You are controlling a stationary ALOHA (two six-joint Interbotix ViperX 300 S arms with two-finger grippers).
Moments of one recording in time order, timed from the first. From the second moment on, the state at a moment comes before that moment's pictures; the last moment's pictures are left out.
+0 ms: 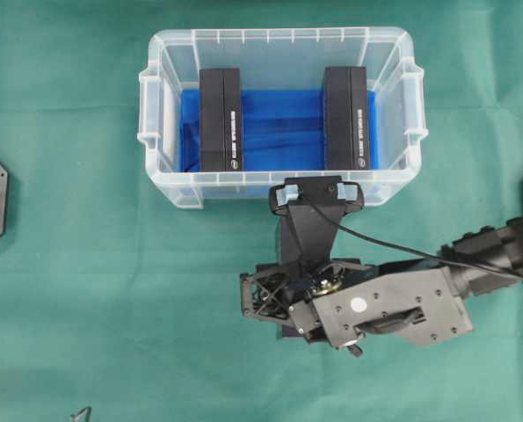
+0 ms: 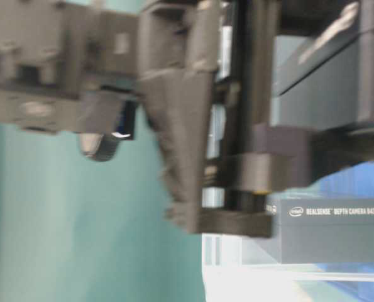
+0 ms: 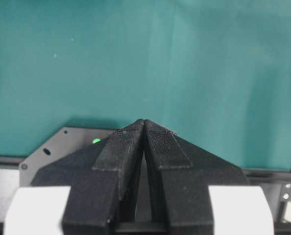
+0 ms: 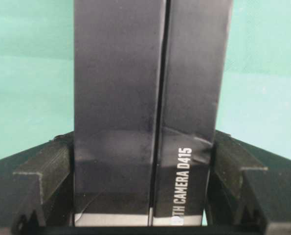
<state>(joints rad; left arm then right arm) -0.21 -0.76 0.38 0.02 1.54 -0.34 0.33 0.33 -0.02 -0.24 1.20 2.09</state>
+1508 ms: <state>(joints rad) -0.20 -0.76 0.39 0.02 1.54 -0.34 0.32 0.21 -0.21 -0.31 1.50 2.02</state>
